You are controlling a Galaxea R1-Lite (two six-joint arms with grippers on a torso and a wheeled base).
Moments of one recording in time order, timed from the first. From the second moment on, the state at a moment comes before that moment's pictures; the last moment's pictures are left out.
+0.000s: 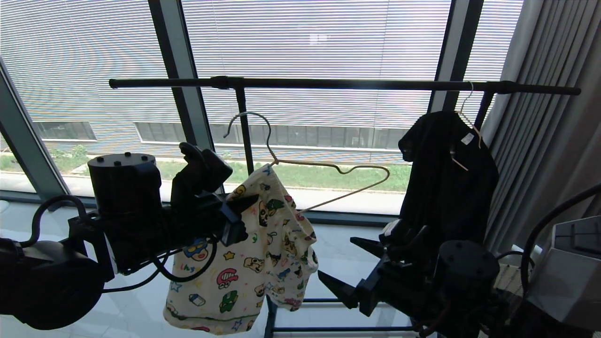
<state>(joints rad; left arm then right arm) -0.32 1.66 -0.64 -0.78 -0.33 0.43 0.85 2.07 -0.44 -1.55 0.14 0.12</state>
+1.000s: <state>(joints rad) -0.44 1.66 -0.64 -0.78 -0.32 0.46 0.84 2.27 -0.57 -1.55 0.01 0.19</state>
